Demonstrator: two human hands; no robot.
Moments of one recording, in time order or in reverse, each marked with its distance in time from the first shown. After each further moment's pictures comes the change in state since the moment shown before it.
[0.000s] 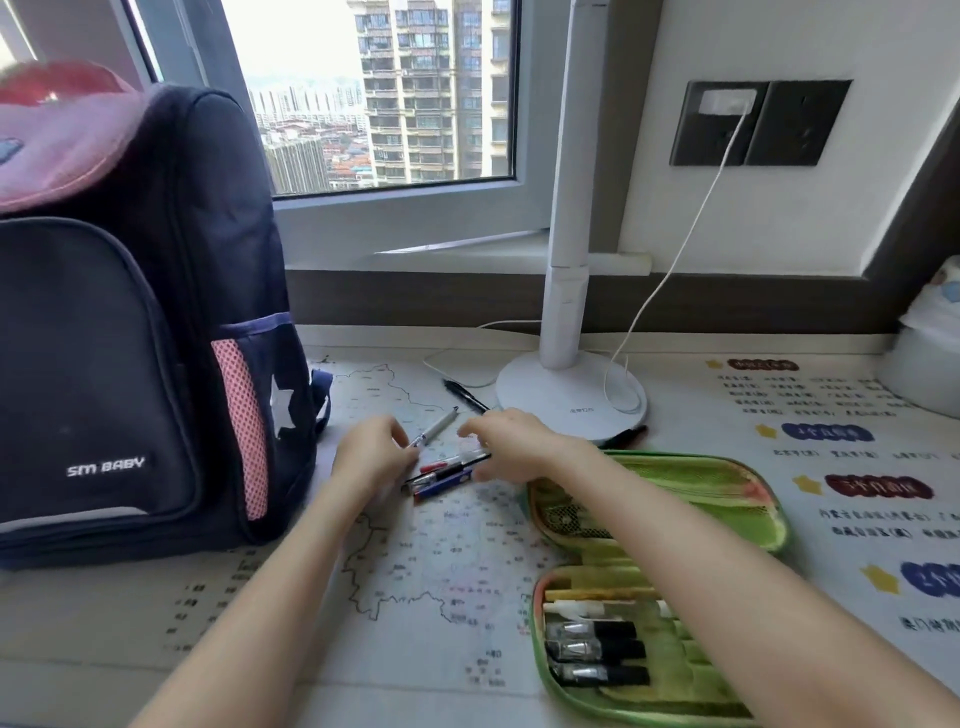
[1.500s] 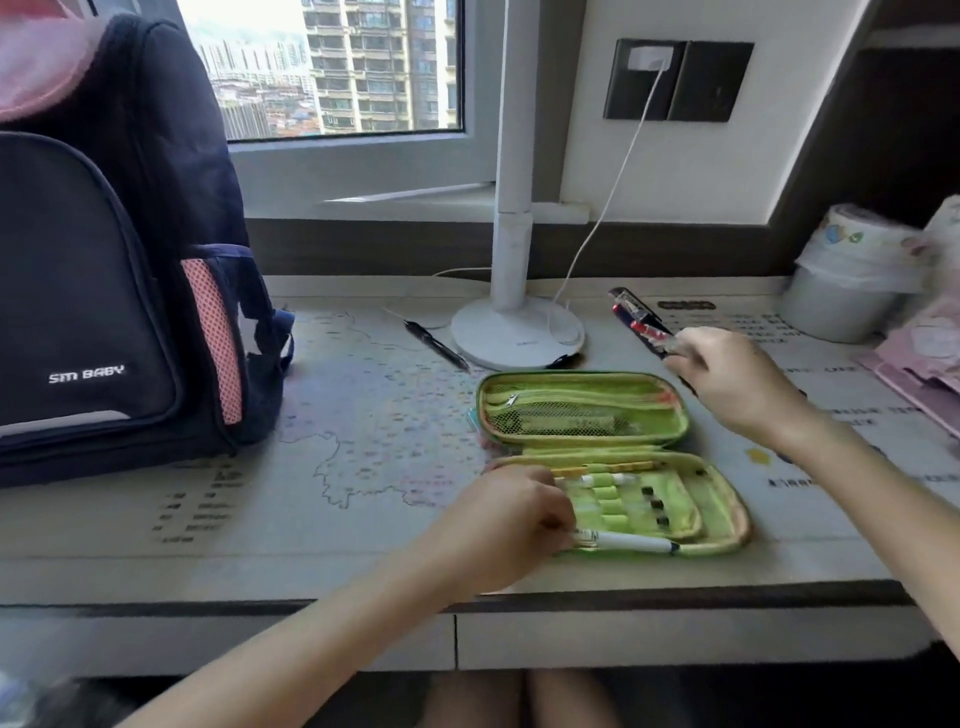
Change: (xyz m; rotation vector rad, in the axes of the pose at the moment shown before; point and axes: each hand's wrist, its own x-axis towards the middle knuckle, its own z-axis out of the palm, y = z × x) left_hand -0.193 0.084 0.045 -0.065 -0.184 0.950; right_hand -0.210 0.097 -0.023 0.191 0.620 0.350
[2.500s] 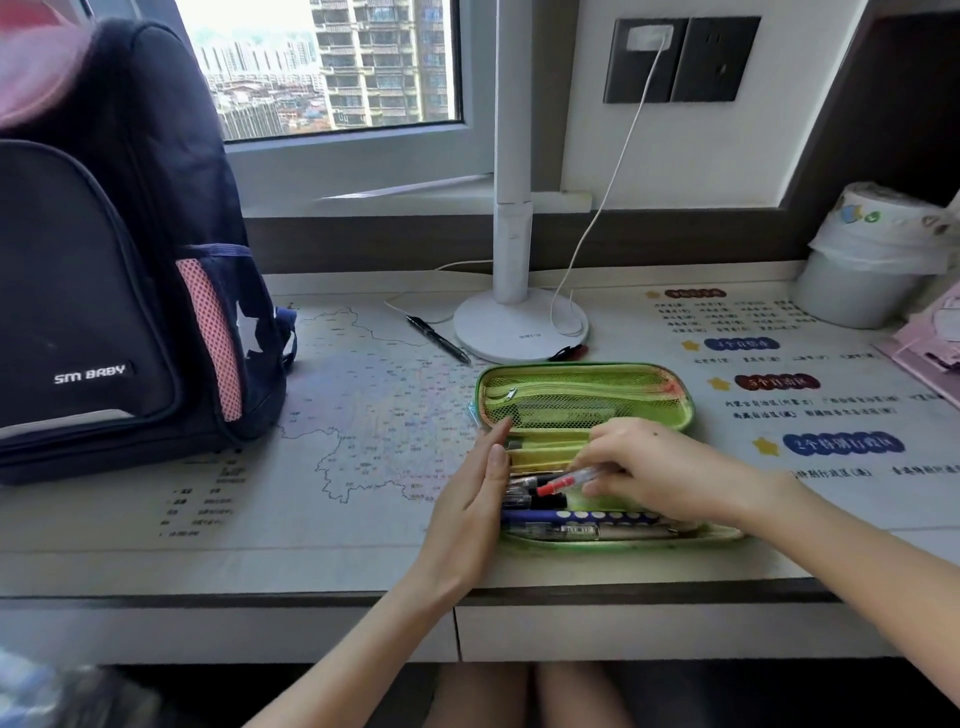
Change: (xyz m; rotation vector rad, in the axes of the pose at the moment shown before) left_hand -0.016 -0.008 0.024 -0.739 0.359 -0.506; right_hand -0.046 -0.046 0.033 -0.049 -0.534 -0.342
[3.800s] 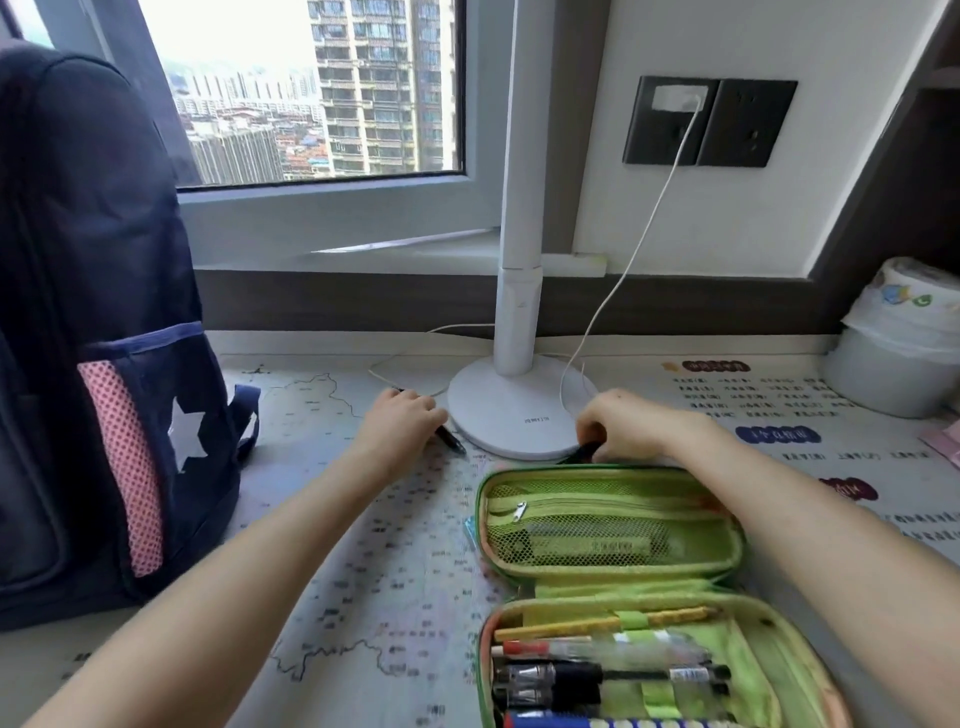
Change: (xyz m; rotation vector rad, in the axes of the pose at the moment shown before) left_hand 0.226 -0.031 -0.097 1.517 -0.110 0.389; right_hand 0.164 0.116 -0.034 -0.150 -0.143 0.230
